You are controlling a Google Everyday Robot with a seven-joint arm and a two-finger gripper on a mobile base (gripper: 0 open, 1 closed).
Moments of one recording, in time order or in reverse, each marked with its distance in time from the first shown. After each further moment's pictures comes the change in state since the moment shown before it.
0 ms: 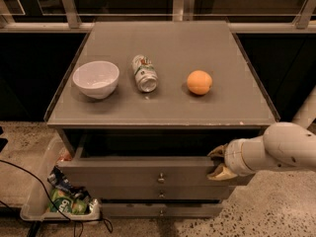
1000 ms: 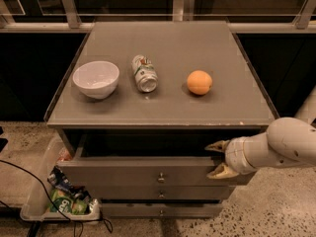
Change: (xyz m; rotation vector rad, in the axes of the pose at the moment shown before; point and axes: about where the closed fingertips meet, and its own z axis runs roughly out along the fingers) arm -0.003 -0.001 -0.001 -0.011 -0.021 -0.007
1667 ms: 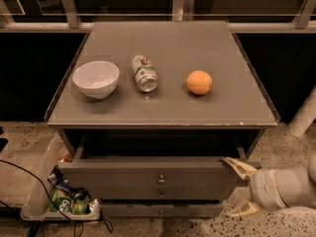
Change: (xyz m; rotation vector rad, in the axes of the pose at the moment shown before) arm 0.007 0.064 -0.031 -0.073 -0.130 -0.039
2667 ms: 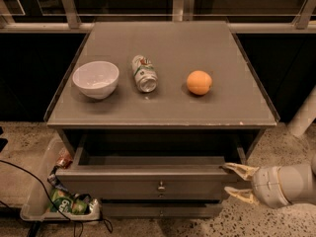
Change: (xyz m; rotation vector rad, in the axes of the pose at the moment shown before) arm 0.004 0.026 -0.021 -0.009 -0.013 0.004
